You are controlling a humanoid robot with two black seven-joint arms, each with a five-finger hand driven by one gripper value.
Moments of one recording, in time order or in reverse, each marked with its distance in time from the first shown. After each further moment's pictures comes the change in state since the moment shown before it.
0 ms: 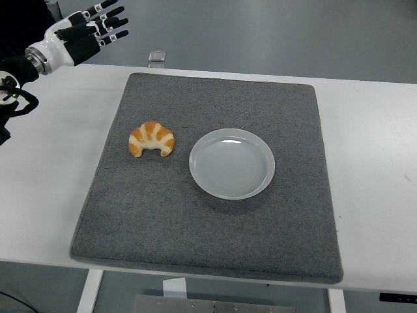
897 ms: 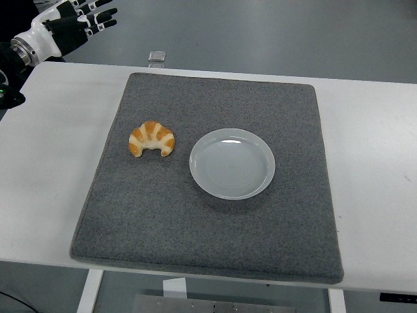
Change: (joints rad) left arm -0.017 0.059 -0.030 -0.035 0.255 0.000 -0.096; right arm 0.000 0.000 0.000 0.000 0.000 0.000 0.000
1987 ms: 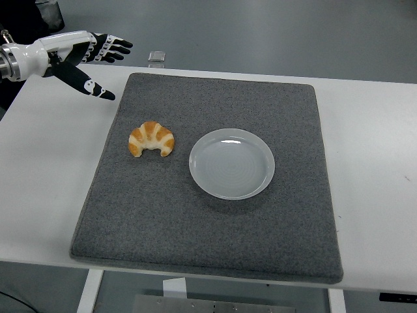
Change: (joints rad) left arm 0.172 0.365 -0.002 -0.743 0.781 0.224 -0.053; right arm 0.001 0.000 0.000 0.000 0.000 0.000 0.000
